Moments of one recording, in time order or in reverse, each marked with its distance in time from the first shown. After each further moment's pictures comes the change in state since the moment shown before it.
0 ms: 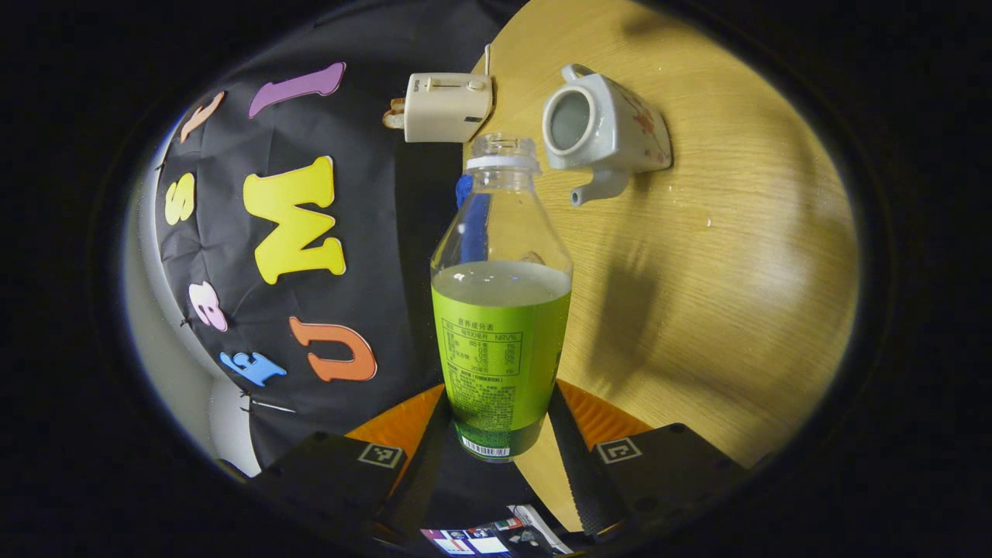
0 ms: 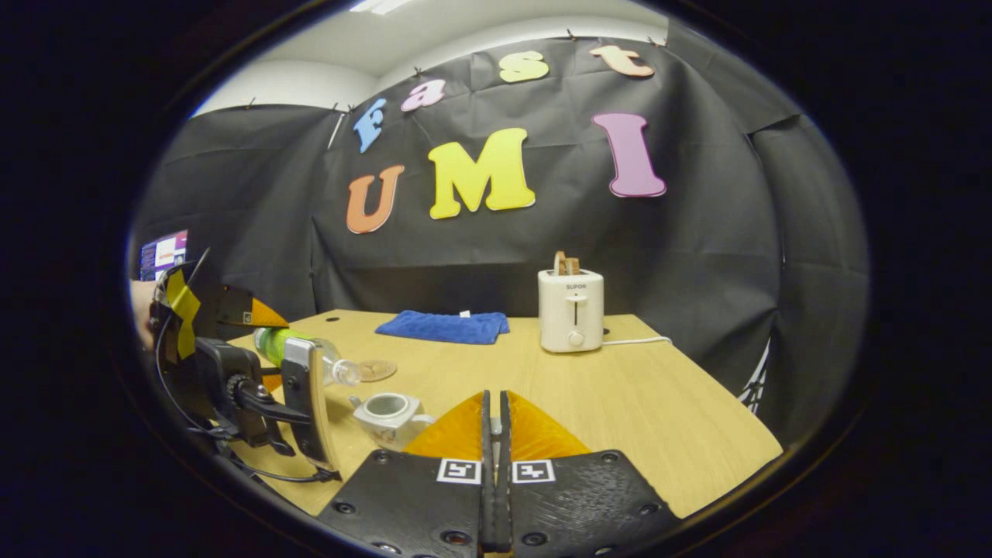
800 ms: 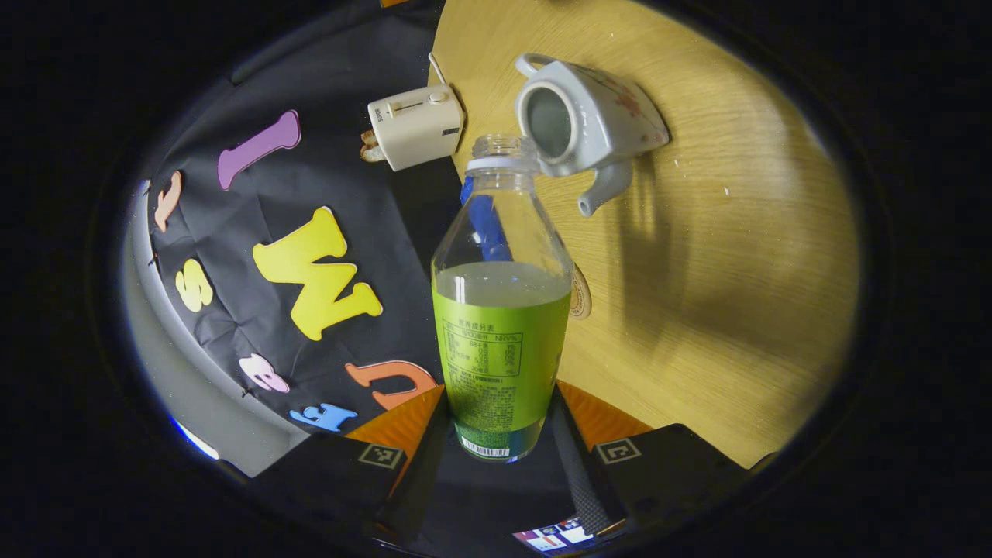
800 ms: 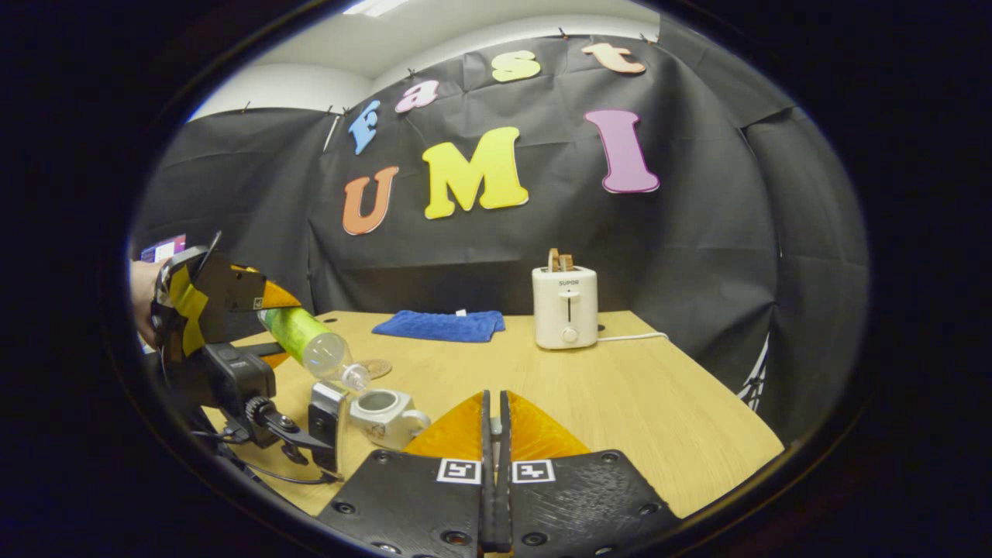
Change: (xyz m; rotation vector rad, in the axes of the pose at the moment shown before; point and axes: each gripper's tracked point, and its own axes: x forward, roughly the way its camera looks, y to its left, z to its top) left arm -0.008 0.039 0.023 0.284 0.032 0.163; right arm -0.001 -0.008 -0.005 0.015 -0.002 0.002
